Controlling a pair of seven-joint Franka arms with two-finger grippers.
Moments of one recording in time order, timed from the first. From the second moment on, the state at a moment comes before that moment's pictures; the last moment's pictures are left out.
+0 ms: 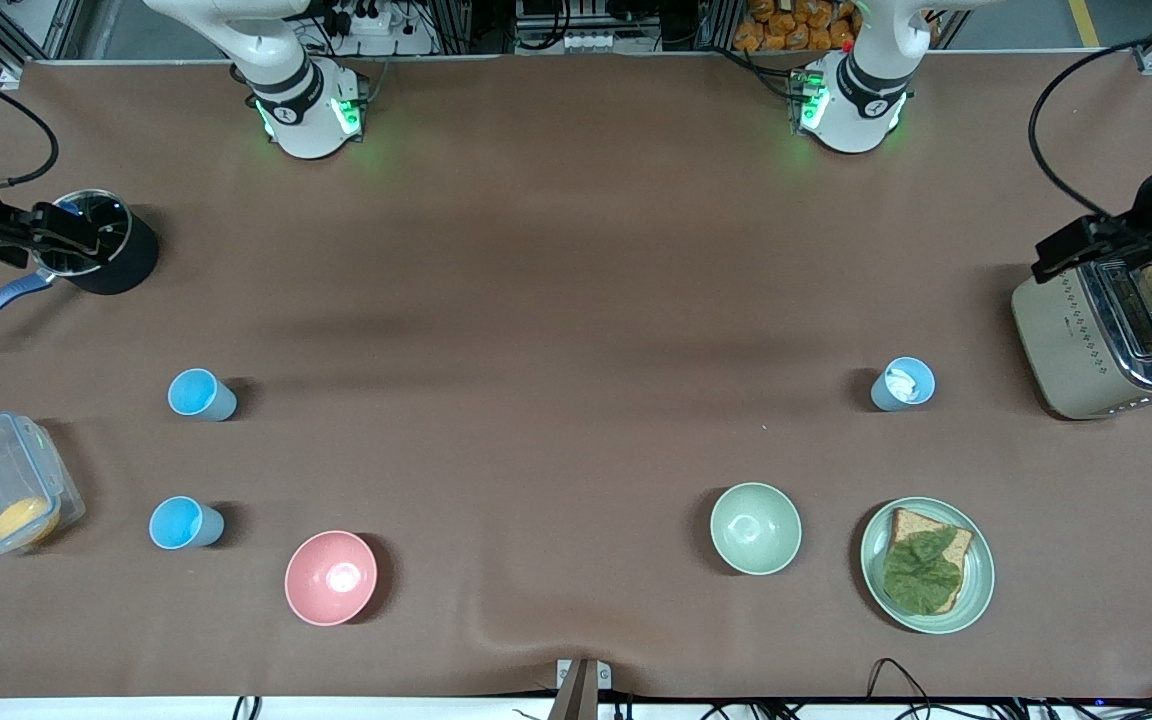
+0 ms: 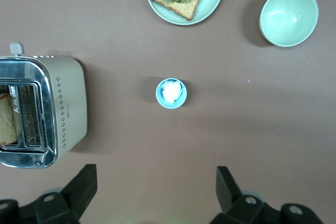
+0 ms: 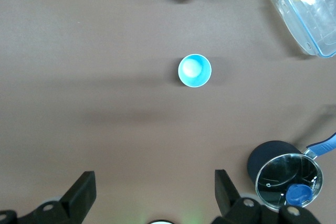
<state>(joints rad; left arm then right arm) -0.04 0.07 -0.01 -1.51 0.02 1.52 -0.18 -0.01 -0.03 -0.06 -1.66 0.03 1.52 -0.08</state>
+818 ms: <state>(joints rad) 0.00 0.18 0.00 -1.82 0.02 1.95 -0.13 -0.07 0.08 -0.06 -1.67 0.06 1.56 -0.08</state>
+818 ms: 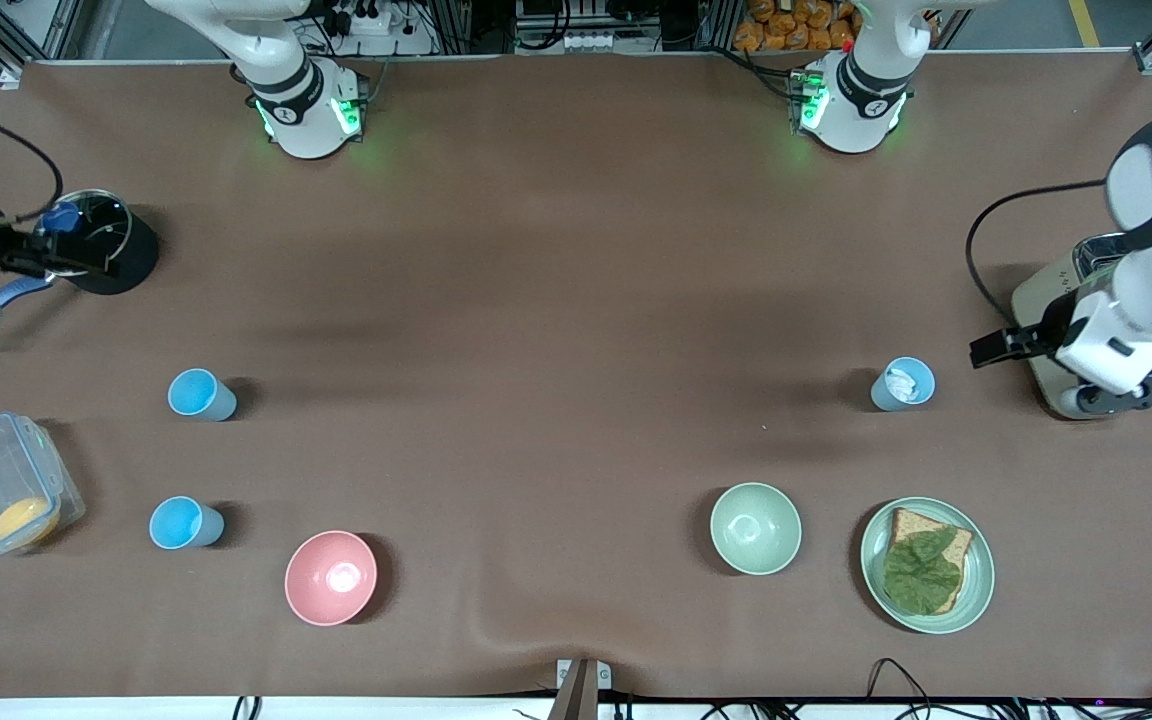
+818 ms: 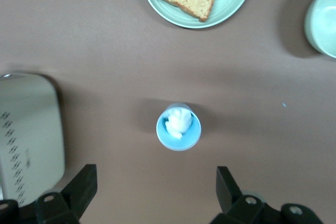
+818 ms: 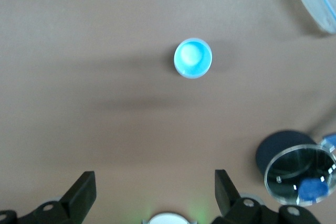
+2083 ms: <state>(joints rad) 0.01 0.39 0.00 -2.02 0.02 2.28 -0.13 -0.17 0.57 -0.07 -1.75 0.06 2.03 -0.30</state>
